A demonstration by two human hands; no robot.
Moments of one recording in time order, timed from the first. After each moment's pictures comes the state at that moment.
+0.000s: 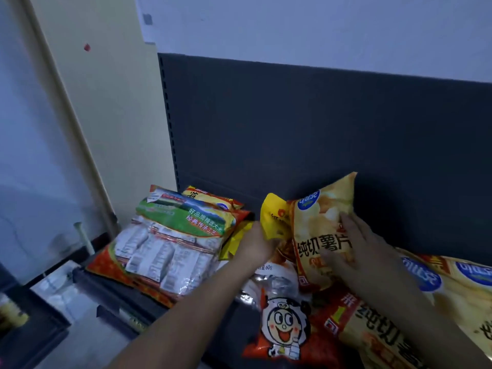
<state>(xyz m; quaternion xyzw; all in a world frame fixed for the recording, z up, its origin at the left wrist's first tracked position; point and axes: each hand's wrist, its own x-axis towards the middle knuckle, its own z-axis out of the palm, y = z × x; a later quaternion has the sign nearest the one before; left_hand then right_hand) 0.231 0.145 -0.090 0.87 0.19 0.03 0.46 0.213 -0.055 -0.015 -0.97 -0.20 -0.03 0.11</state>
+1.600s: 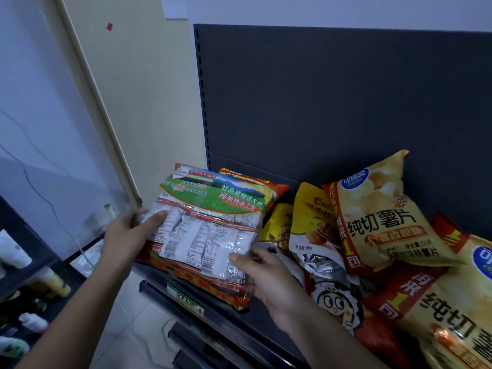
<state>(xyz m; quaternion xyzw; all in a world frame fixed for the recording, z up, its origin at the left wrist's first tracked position) 0.073 0.354 -0.088 0.70 0.37 0.30 0.53 0.130 0.123 -0.085 -0.64 -0.08 0.37 0.67</state>
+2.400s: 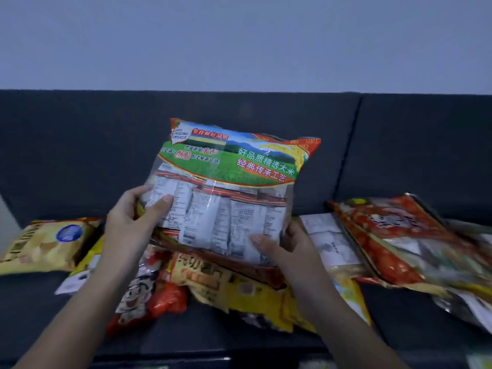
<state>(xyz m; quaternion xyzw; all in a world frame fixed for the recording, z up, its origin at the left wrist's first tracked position) 0.117 0.003 0.019 0.69 0.02 0.24 0.68 0.069 -0.225 0.007 -0.66 -0.04 -0.03 0.75</state>
